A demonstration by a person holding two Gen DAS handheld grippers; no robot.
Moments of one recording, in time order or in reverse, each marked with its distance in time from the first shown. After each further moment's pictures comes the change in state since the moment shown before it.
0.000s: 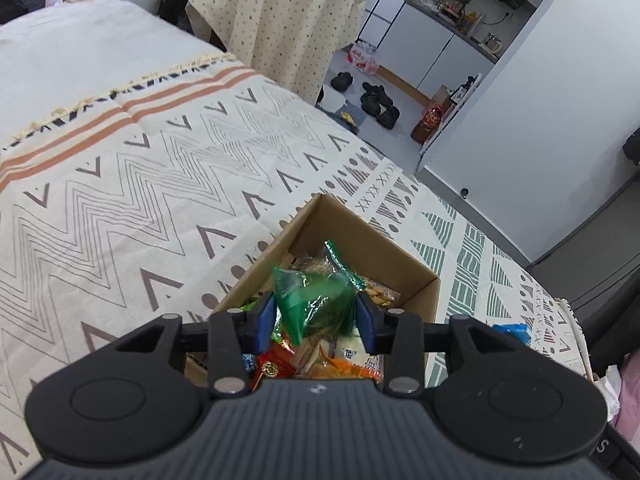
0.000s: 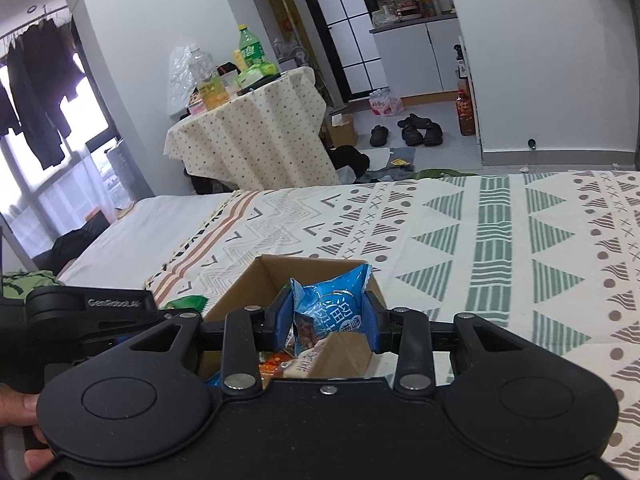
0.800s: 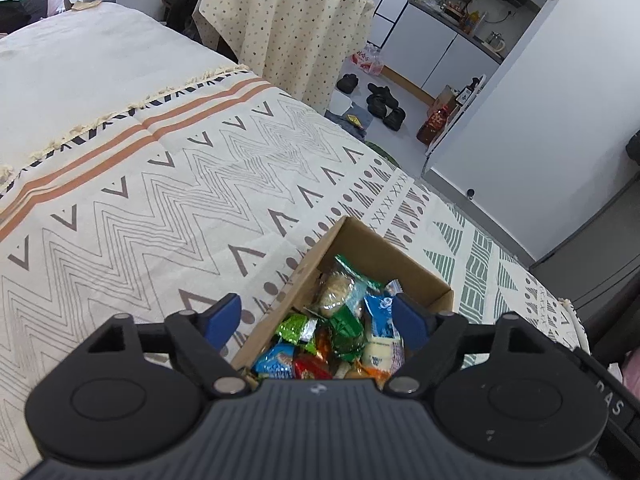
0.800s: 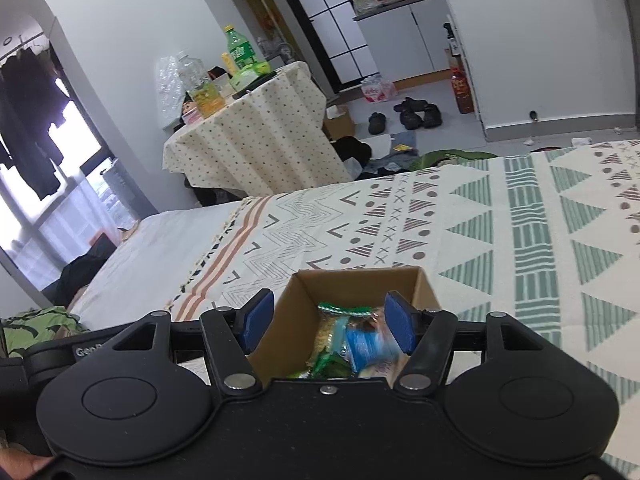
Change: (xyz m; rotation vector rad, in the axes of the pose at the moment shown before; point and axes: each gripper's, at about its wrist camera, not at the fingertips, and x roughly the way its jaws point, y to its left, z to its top) left arm -0.031 0.020 0.022 0.022 0.008 0.020; right arm 0.009 0.033 0.016 0.110 0.029 -0.019
